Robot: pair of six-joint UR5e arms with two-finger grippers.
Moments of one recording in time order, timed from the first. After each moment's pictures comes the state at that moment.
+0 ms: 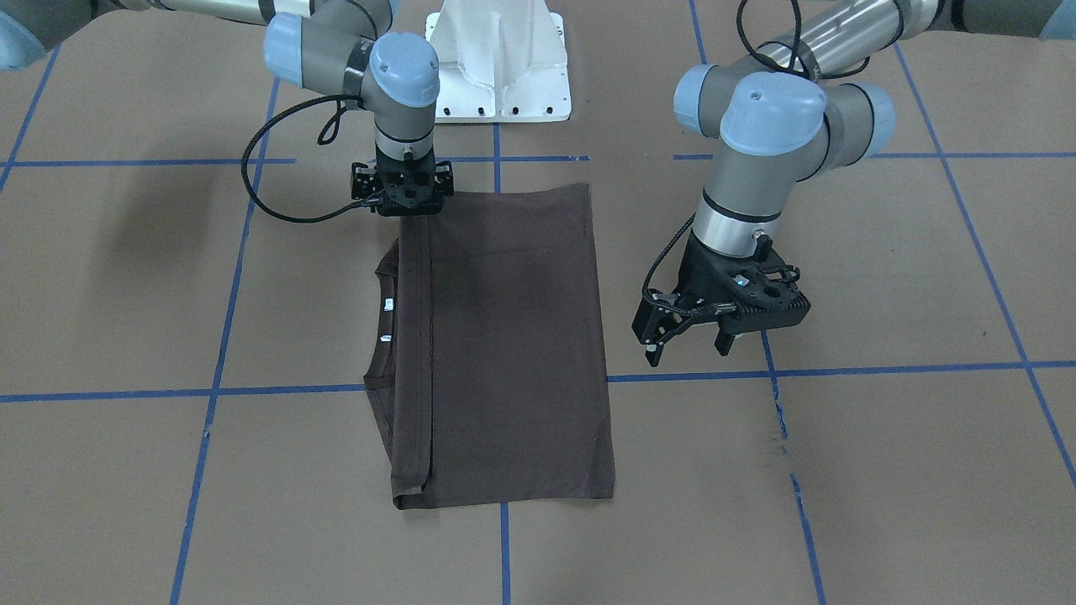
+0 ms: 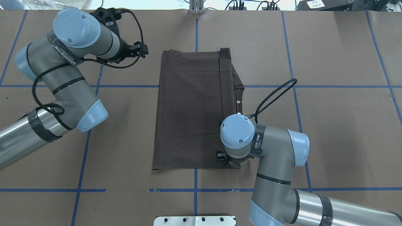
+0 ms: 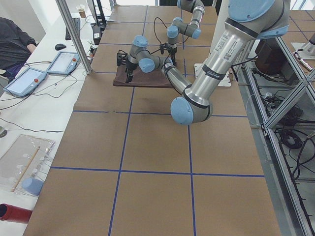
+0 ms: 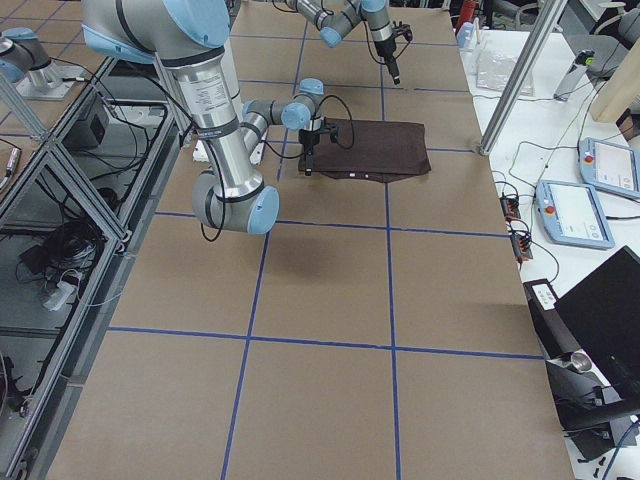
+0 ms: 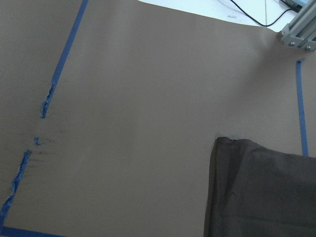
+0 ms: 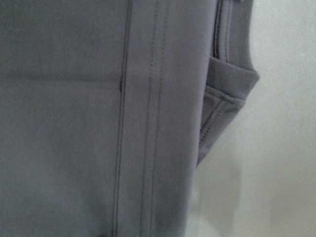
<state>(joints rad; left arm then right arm) -0.79 -2.17 -1.62 -1.84 -1.78 -1.25 0.35 -1.03 1.77 -1.77 1.81 1.14</state>
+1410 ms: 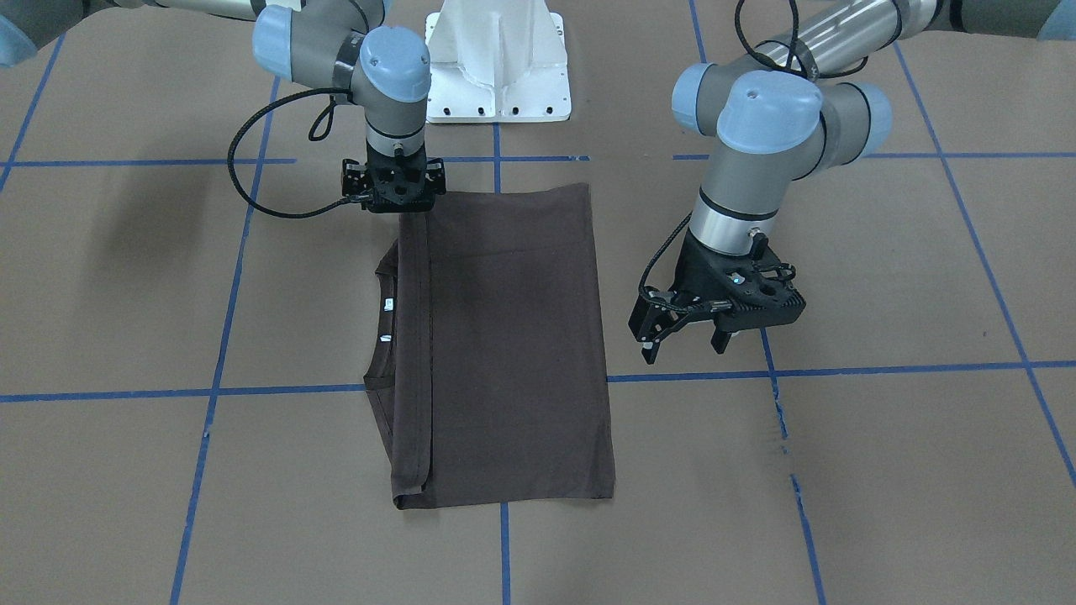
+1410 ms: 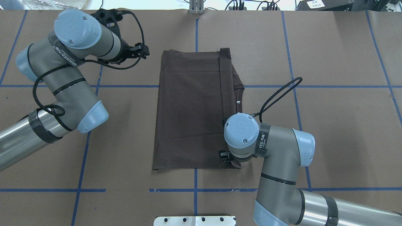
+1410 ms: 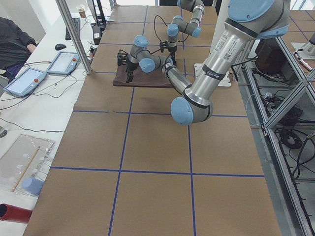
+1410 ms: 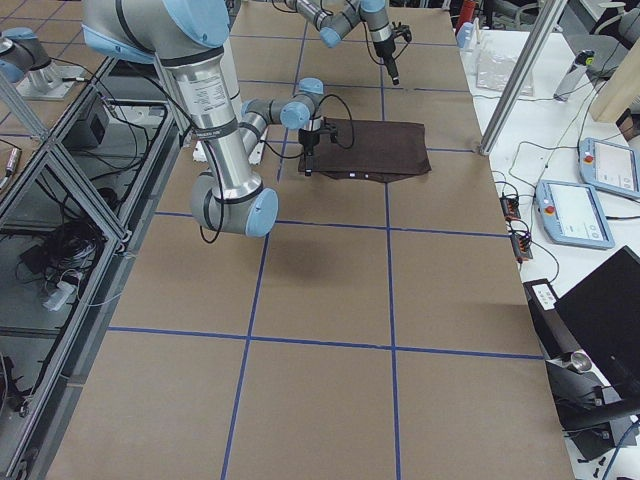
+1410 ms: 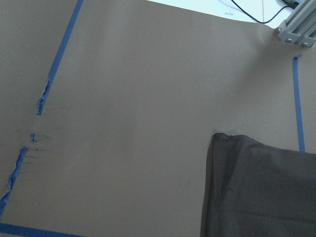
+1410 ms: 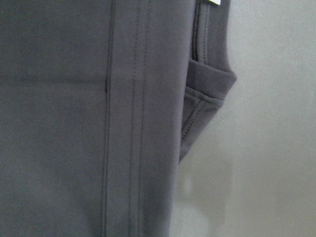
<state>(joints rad) -0.79 -2.17 -1.62 -1.84 -1.78 -1.25 0.36 -1.05 1.80 -1.77 1.81 1.14</state>
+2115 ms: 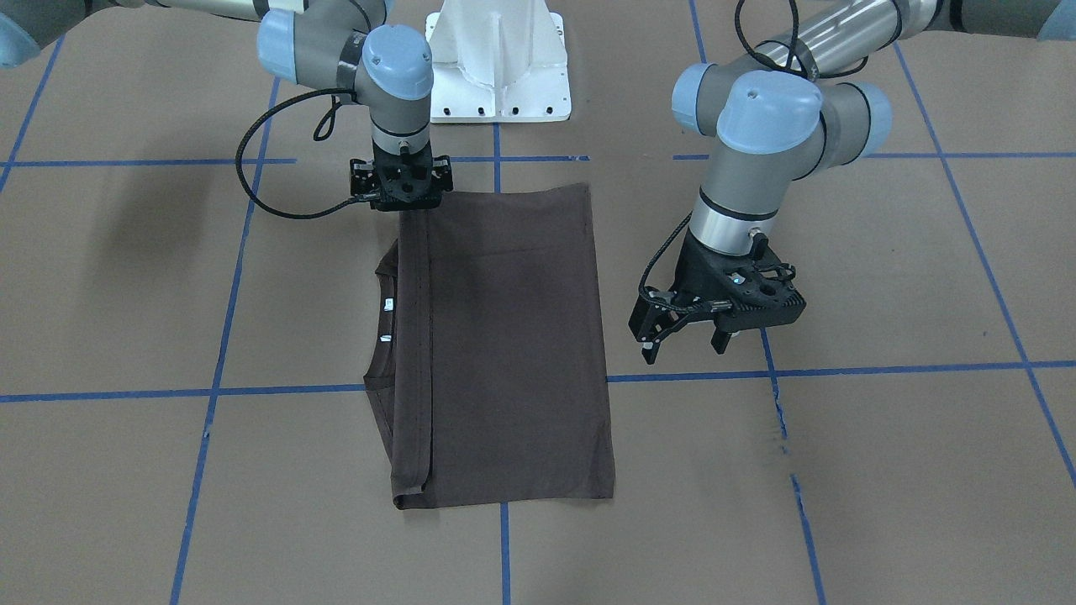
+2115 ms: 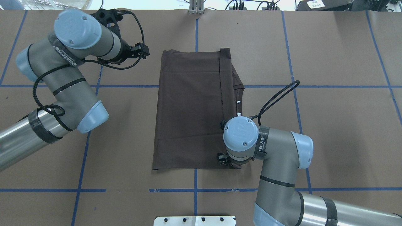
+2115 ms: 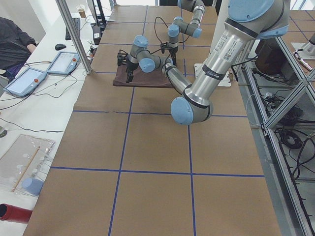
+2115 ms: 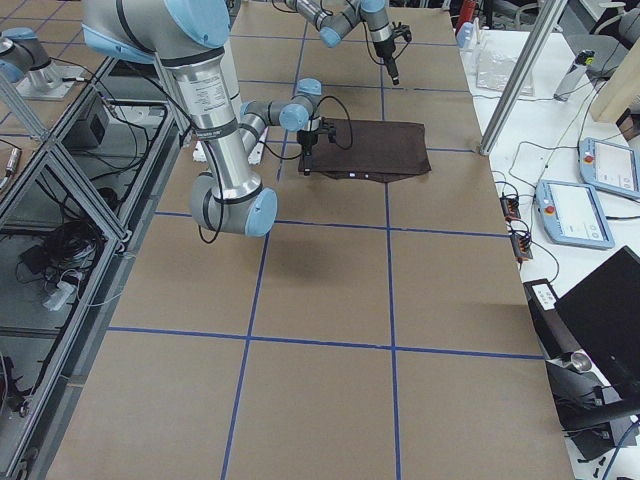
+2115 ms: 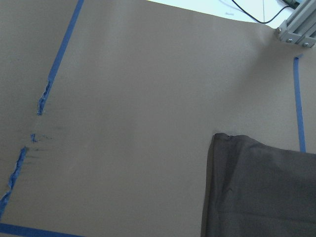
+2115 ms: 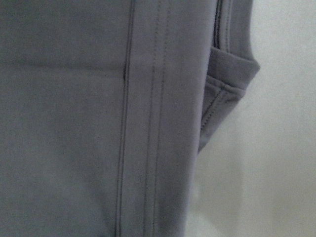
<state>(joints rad) -0.79 -2.17 -1.62 -1.85 -1.78 -1.25 0.34 -1.05 1.79 -1.74 1.82 1.14</state>
